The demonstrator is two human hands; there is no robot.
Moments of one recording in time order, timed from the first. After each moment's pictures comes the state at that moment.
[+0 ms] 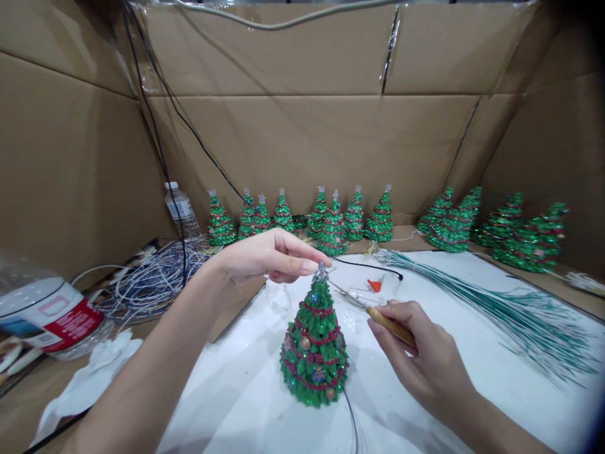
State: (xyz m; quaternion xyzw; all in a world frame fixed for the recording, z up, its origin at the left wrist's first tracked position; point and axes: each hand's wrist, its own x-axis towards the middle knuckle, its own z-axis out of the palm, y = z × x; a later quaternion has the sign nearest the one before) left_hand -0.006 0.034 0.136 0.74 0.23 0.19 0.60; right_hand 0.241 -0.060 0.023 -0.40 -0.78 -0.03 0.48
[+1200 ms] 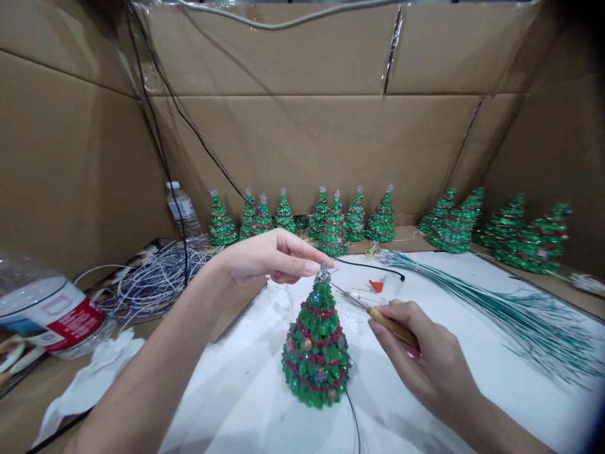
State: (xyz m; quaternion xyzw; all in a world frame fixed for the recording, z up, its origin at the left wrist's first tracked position) left_hand -0.006 0.034 0.137 0.74 0.23 0.19 0.61; right_hand 0.239 -0.062 0.028 -0.41 -0.78 -0.04 0.47
